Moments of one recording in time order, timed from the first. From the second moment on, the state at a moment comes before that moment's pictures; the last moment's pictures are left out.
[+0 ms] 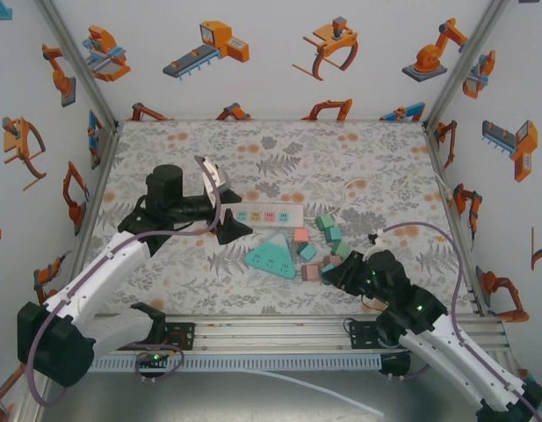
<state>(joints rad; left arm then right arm) -0.50 1.08 0.84 -0.15 0.79 0.24 0.70 0.28 0.24 -0.57 -0.06 0.98</state>
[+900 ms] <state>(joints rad) -0.51 1.10 0.84 -0.17 0.71 0.31 0.76 0.55 0.06 -0.15 -0.16 1.17</state>
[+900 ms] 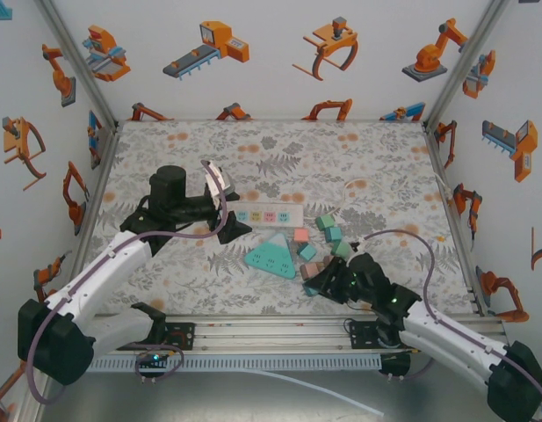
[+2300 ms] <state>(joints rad) -0.19 0.84 0.34 0.09 -0.45 -0.16 0.08 1.12 0.42 0.05 0.56 0.17</state>
